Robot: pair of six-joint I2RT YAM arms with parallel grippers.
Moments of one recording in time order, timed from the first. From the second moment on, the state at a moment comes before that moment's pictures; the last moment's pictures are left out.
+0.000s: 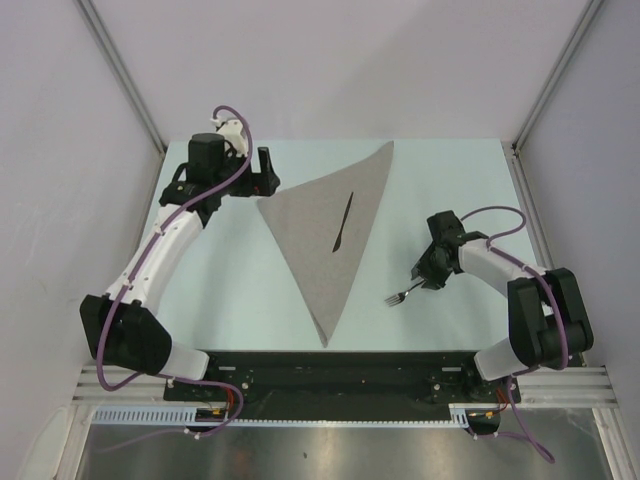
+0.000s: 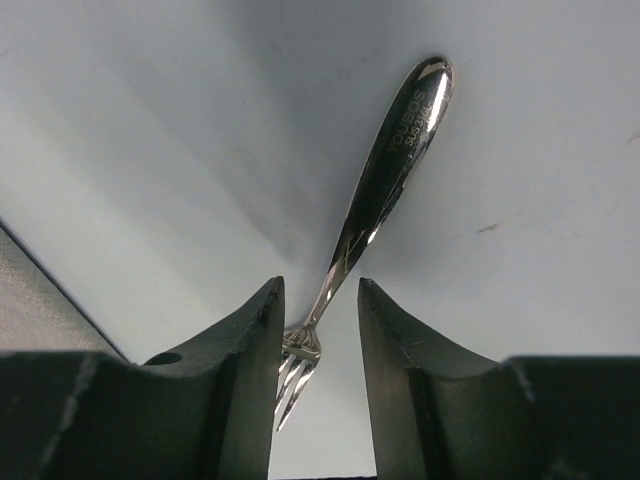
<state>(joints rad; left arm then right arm) -0.23 1.42 1.36 -0.46 0.15 -0.18 0.26 1.47 0.81 -0.56 0.02 0.91</state>
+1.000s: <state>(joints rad) -0.21 1.42 1.36 -0.45 0.16 -0.18 0.41 1.82 1.31 -0.50 -0.02 0.75</state>
